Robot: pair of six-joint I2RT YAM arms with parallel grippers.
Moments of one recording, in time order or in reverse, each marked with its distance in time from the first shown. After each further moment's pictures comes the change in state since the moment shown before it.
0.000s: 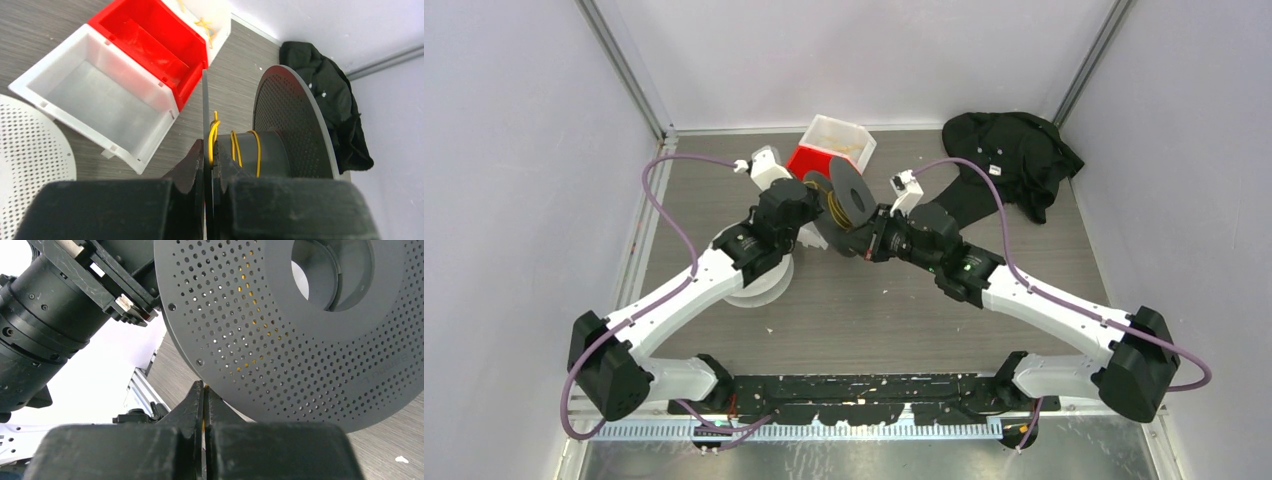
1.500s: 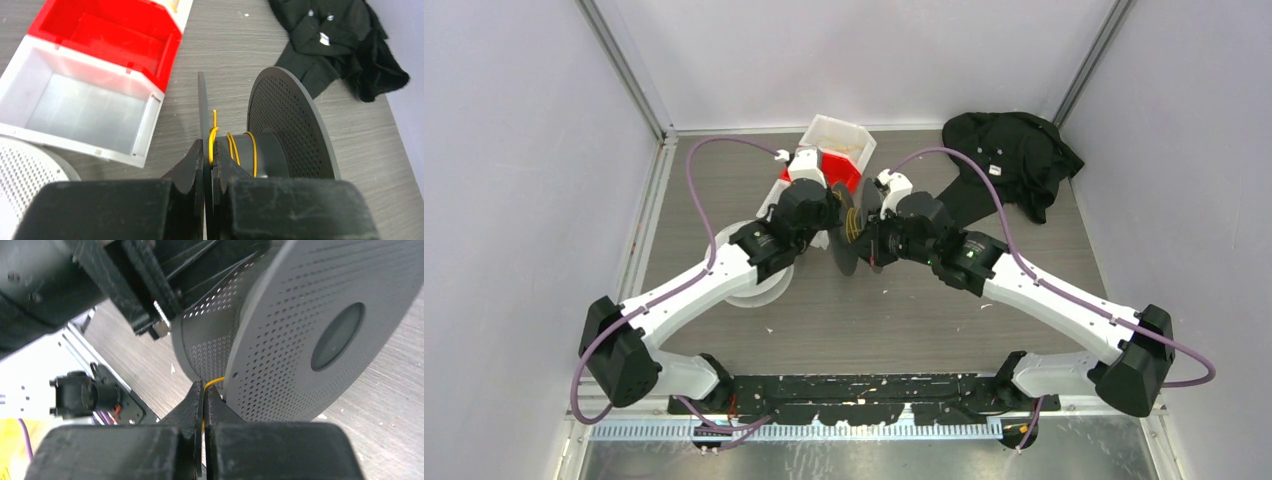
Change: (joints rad) left arm -0.043 0.074 0.035 0.040 0.214 0.301; right arm 0.022 0.034 0.210 -0.423 -0.002 -0.314
